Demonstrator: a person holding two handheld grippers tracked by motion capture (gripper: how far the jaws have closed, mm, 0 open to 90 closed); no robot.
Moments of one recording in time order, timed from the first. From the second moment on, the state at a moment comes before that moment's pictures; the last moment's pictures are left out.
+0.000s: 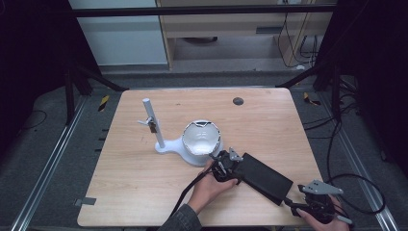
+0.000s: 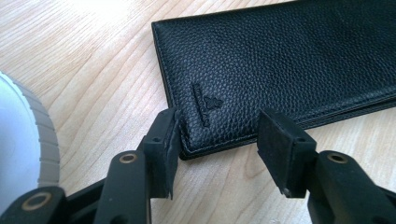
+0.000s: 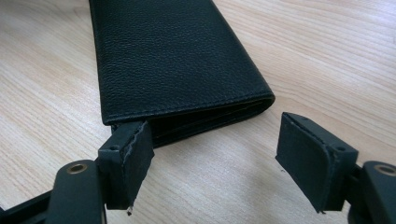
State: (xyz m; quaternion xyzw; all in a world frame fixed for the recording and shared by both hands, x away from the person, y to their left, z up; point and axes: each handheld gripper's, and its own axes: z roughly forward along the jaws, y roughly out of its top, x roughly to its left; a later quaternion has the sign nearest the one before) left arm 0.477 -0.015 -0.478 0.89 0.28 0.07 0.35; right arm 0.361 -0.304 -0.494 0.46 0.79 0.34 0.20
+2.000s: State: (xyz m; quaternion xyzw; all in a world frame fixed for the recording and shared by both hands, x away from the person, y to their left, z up) left arm 0.482 -0.026 -0.466 0.86 0.30 0.11 0.39; right arm 0.419 -0.223 -0.448 0.35 0.87 0.26 0.21
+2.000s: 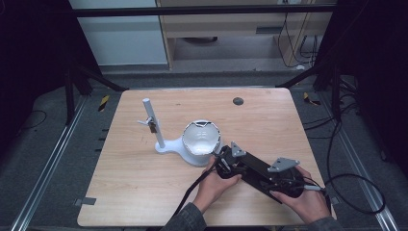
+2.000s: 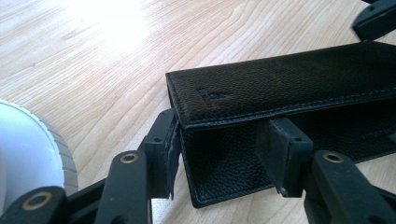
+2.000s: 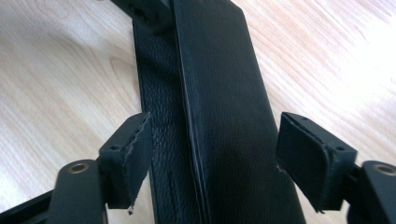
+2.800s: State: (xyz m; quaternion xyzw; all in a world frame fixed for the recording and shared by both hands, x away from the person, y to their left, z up) left arm 0.469 -0.007 -0.450 0.86 0.30 0.11 0.39; right arm 0.437 -0.215 -0.446 0.34 0.89 0.21 0.24
